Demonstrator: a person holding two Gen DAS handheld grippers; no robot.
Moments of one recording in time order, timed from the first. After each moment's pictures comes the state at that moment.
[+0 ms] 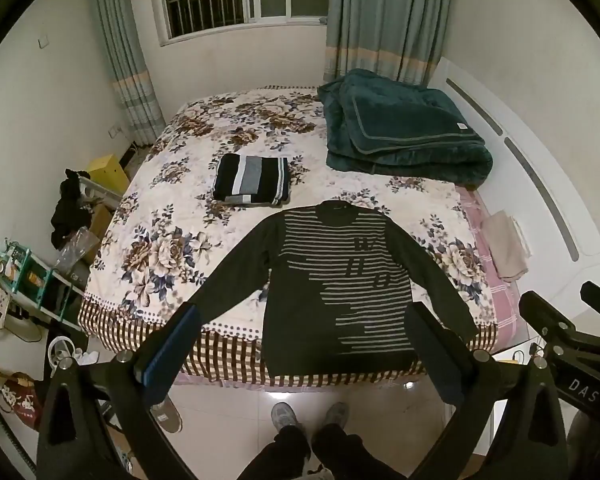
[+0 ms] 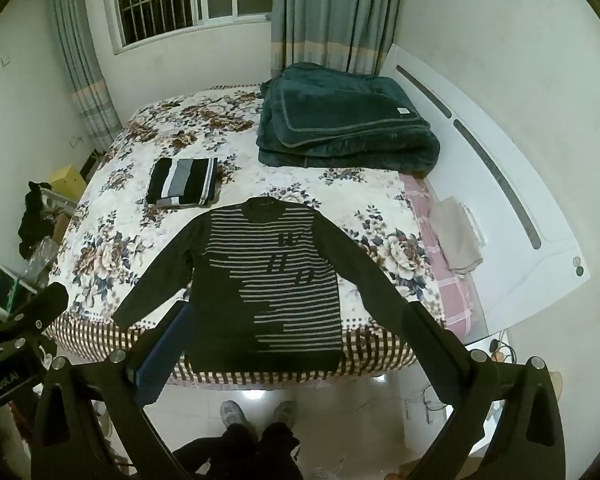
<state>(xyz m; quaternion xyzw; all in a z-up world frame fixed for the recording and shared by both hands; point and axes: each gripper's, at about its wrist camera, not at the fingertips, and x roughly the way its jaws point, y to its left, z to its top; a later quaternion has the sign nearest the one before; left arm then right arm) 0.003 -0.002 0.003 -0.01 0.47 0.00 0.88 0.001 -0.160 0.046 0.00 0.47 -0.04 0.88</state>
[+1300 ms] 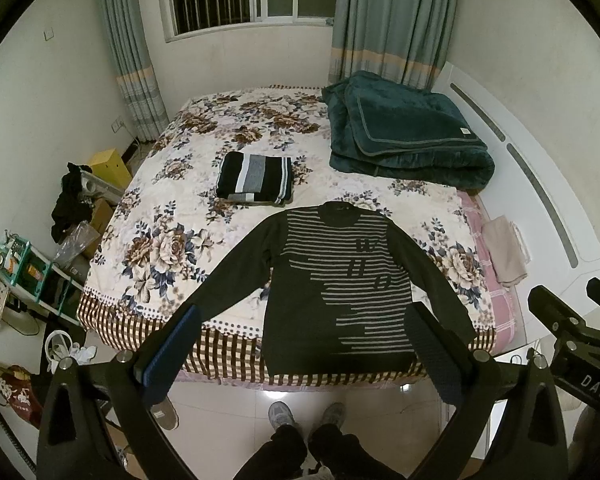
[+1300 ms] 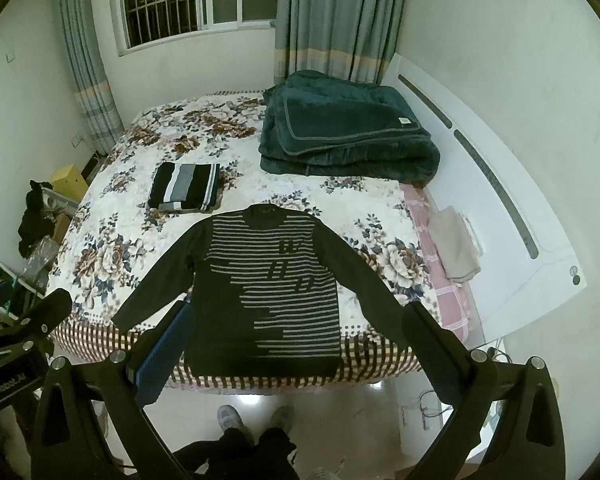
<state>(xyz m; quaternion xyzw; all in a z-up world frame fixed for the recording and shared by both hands) 0.003 0.002 0.005 -0.02 0.47 0.01 0.88 0.006 -0.157 0.058 -0.01 0.47 -0.04 0.88</state>
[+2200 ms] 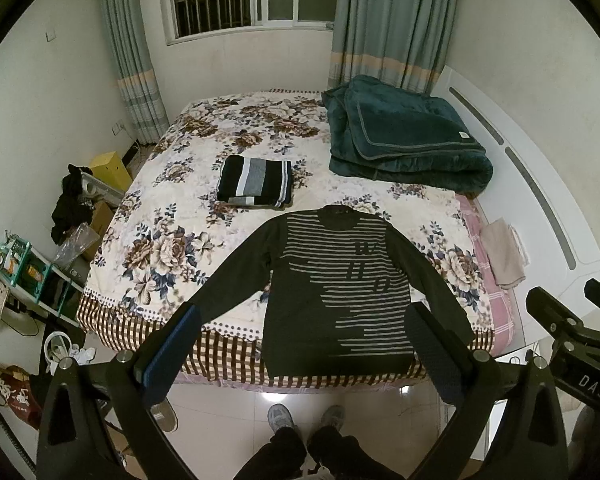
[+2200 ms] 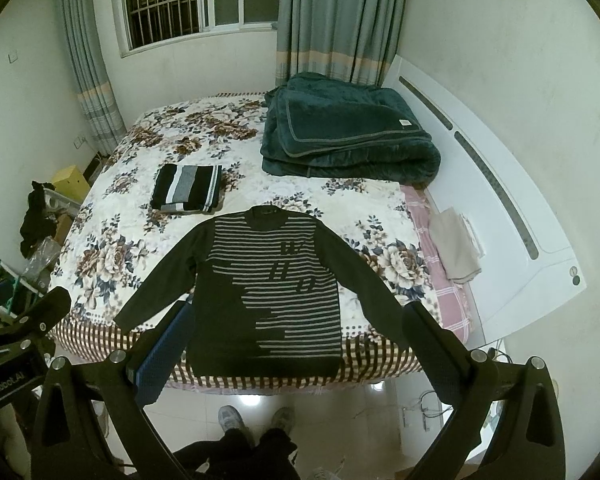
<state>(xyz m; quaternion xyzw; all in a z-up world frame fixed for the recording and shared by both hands) 0.002 0.003 0.006 -0.02 0.47 0.01 0.88 0.010 -0.157 0.069 -0.01 0.46 -0.04 0.89</state>
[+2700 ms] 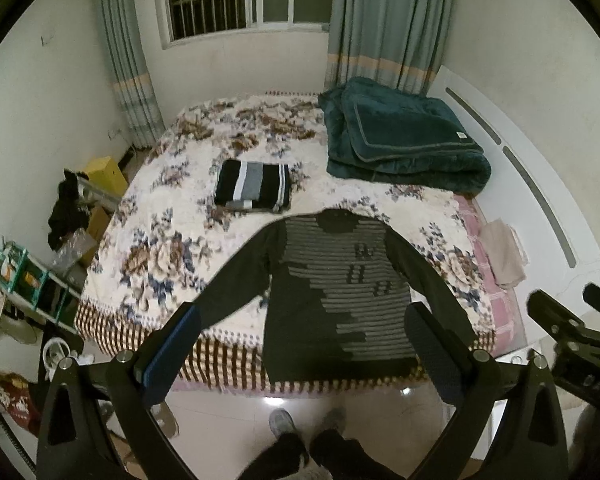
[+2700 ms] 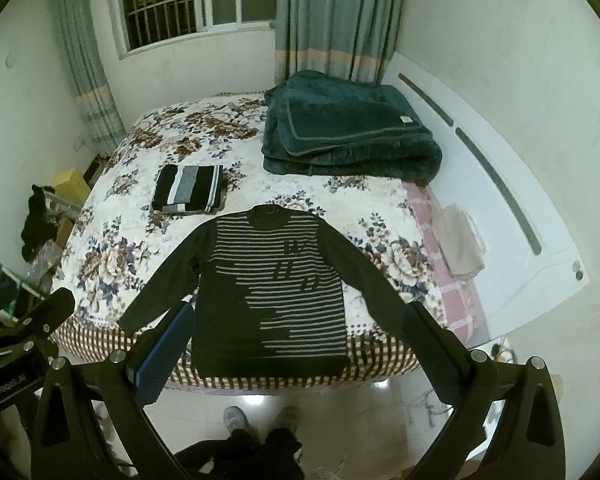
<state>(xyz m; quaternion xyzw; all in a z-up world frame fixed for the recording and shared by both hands) 0.025 0.000 0.004 -0.01 0.46 0.00 0.89 0.017 -0.151 0.081 0.02 0.47 -0.04 0.88</state>
